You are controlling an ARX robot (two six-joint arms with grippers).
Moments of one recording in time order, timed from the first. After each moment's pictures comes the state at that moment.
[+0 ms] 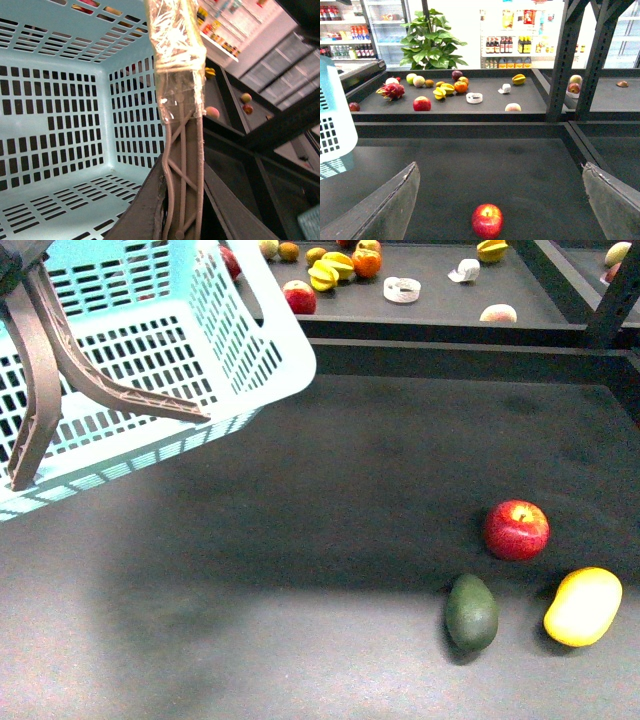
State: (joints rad) left arm -0.13 1.57 0.50 0.98 0.01 -0.54; right arm 0.00 0.00 0.01 0.00 0.00 0.00
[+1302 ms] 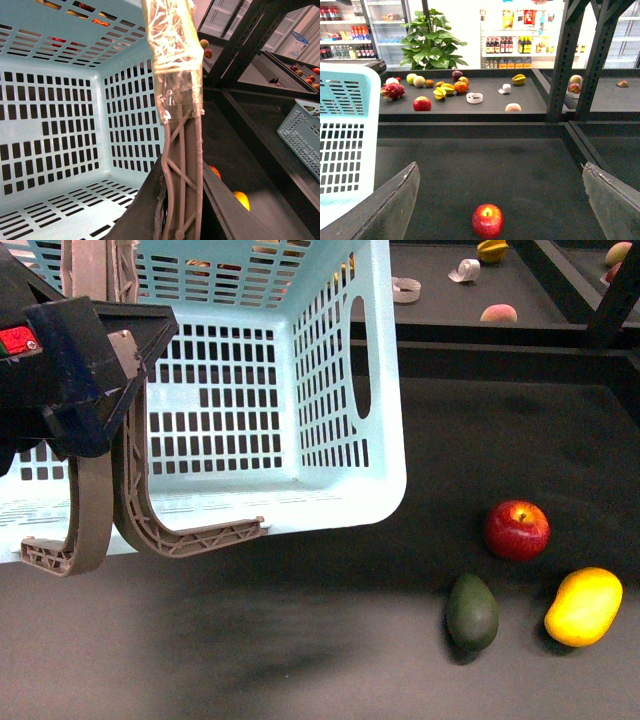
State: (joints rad) left arm -0.42 1.41 0.26 1.09 0.02 -0.29; right arm 0.00 0.00 0.01 0.00 0.00 0.00
